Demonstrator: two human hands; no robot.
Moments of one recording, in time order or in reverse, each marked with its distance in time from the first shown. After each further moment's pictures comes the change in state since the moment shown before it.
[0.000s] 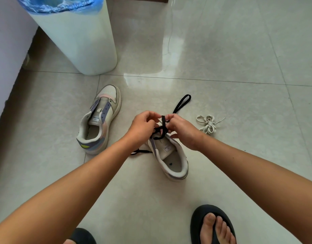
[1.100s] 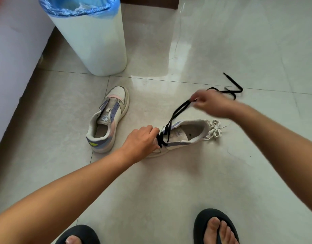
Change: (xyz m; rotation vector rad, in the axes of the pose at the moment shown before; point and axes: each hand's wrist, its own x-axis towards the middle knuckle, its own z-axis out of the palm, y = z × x) left_hand -0.008 -0.054 -0.032 1.248 -0.023 0.717; right_hand -0.002 -0.074 -0.069 -0.994 0.165 -0.233
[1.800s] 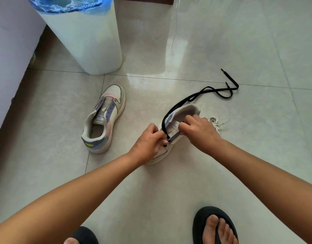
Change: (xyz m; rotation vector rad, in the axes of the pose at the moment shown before) left_hand 0.007 0.025 0.016 -0.621 0.094 -0.146; right_hand -0.025 0.034 0.095 -0.597 0.400 -0.537
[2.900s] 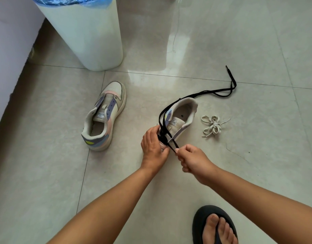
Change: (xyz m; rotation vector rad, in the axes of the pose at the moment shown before) left_hand -0.018 0.003 0.055 -0.028 0.361 -0.322; right_hand -0.032 -0.076 -0.006 1.534 -0.309 1.203
